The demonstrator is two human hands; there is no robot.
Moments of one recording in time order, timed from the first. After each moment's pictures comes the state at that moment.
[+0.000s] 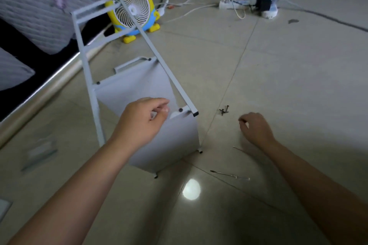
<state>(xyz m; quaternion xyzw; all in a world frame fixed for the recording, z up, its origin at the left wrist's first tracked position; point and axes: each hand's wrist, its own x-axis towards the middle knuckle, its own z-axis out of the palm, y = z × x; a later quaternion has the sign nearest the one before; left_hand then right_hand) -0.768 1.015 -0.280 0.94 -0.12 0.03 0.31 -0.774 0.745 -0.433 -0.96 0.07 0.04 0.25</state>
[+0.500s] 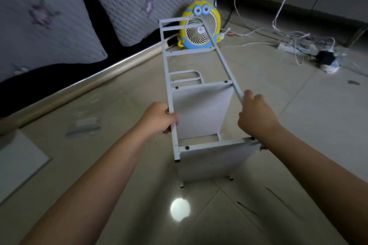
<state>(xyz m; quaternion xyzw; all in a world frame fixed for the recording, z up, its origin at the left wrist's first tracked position) -0.746 1.121 -0.279 0.89 0.16 -0.10 0.42 -0.718 0.909 -0.268 -0.99 -0.02 0.07 0.14</state>
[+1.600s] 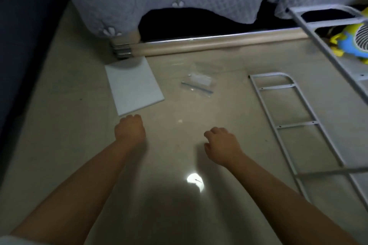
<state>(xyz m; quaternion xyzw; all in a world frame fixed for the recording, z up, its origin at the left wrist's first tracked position) -0.966 1.455 -0.426 0.86 0.47 -0.17 0.07 -0.833 1.258 -0.402 -0.86 -0.46 0.23 -0.04</state>
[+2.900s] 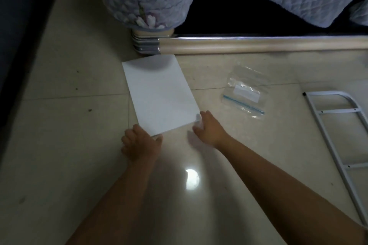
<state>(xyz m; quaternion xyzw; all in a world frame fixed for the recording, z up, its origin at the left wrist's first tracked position) -0.968 1.576 -0.529 0.72 0.65 -0.04 0.25 -0.822 1.490 -0.493 -0.86 -0.37 0.34 0.13</state>
